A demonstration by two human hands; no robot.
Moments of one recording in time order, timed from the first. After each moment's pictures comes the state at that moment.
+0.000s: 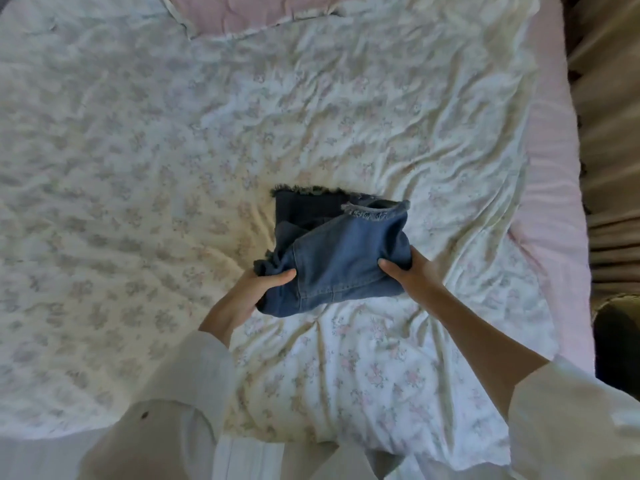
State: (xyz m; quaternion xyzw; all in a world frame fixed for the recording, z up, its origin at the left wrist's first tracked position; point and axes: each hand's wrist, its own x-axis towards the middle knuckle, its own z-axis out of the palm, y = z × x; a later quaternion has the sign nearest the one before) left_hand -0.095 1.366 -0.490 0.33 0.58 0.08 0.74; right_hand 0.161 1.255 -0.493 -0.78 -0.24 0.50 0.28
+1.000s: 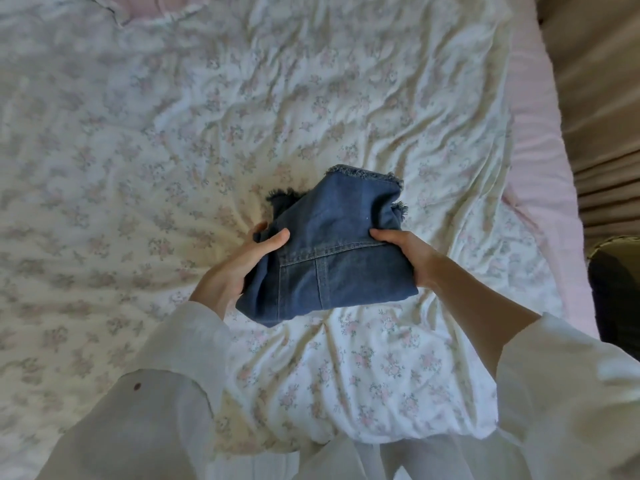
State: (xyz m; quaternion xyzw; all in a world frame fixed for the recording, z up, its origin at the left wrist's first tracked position) left_hand -0.073 1.438 -0.514 0.35 0.54 -0.04 0.76; right_hand 0.155 1.290 -0.490 -0.67 0.07 0.66 0.35
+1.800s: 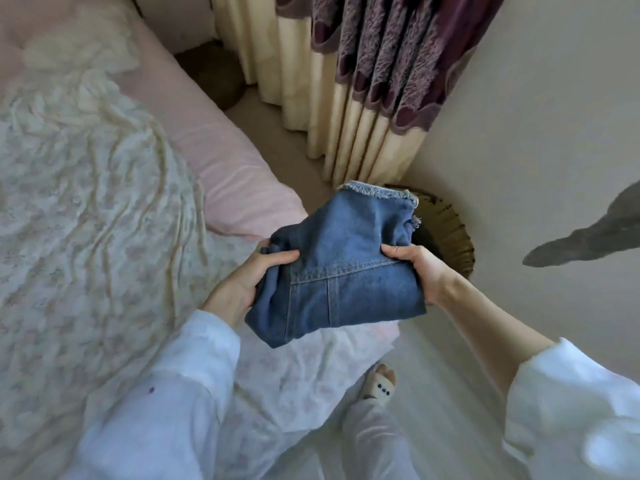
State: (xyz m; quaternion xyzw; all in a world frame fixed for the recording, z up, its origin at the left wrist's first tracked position) left_hand 0.300 1.073 -0.395 0.48 0.35 -0.17 0.79; right_hand 0.391 0.825 -0.366 -0.63 0.19 0.43 0.61
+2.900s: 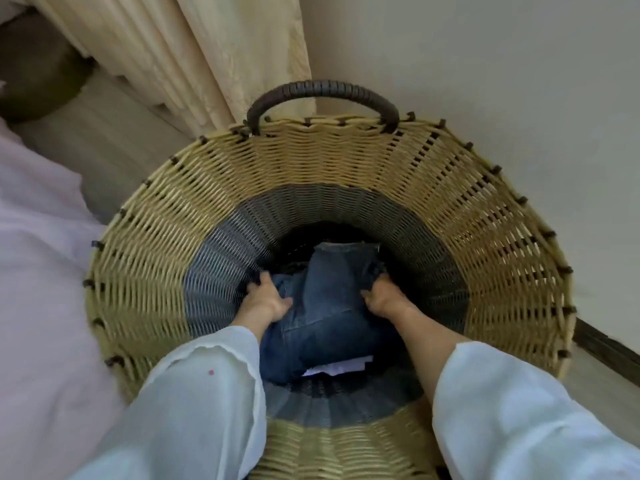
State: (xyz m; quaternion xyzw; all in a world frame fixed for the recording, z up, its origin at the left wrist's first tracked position) left_hand 0.591 0.888 -0.929 0.87 0.28 -0.35 0.21; right_hand 0.620 0.680 -0.944 -0.87 0.11 0.40 0.27
